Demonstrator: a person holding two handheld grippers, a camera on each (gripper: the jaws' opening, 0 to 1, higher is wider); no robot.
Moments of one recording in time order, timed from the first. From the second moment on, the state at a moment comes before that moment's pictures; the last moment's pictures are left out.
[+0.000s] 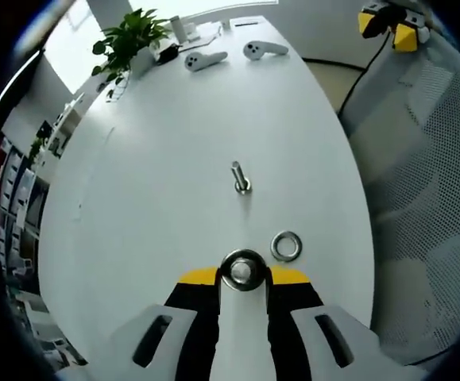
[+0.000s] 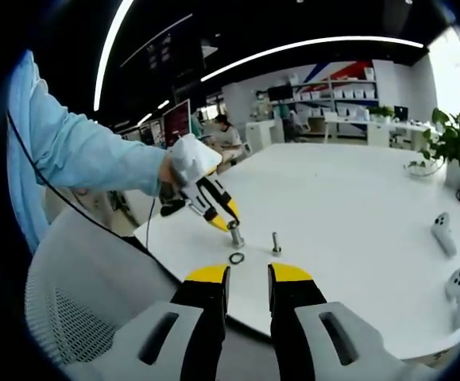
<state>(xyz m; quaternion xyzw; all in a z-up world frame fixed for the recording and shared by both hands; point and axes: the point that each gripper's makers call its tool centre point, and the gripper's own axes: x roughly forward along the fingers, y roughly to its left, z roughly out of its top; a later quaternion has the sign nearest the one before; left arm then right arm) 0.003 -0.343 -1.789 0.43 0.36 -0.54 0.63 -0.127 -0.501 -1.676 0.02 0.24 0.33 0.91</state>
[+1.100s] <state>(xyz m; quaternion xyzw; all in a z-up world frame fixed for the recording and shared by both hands) -0.004 -0.343 -1.833 0.42 0.42 -0.53 0.61 -0.129 -0.498 -1.676 0.02 0.24 0.34 0.91</state>
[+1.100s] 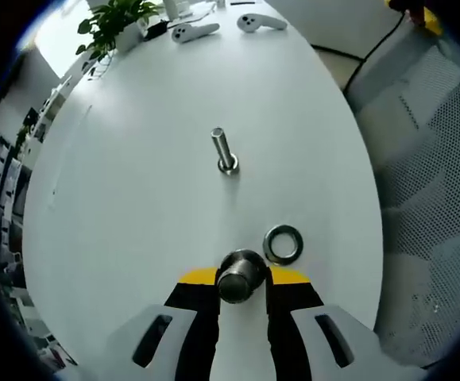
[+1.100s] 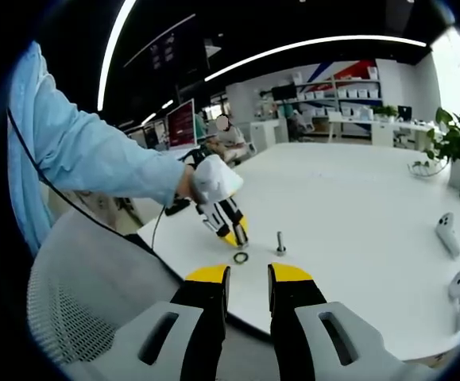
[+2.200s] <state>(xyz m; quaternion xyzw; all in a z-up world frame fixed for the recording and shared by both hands) -0.030 -0.307 -1.725 0.36 0.36 -0.47 0.72 -0.136 -0.487 -1.679 0.01 0.25 0.38 0.89</state>
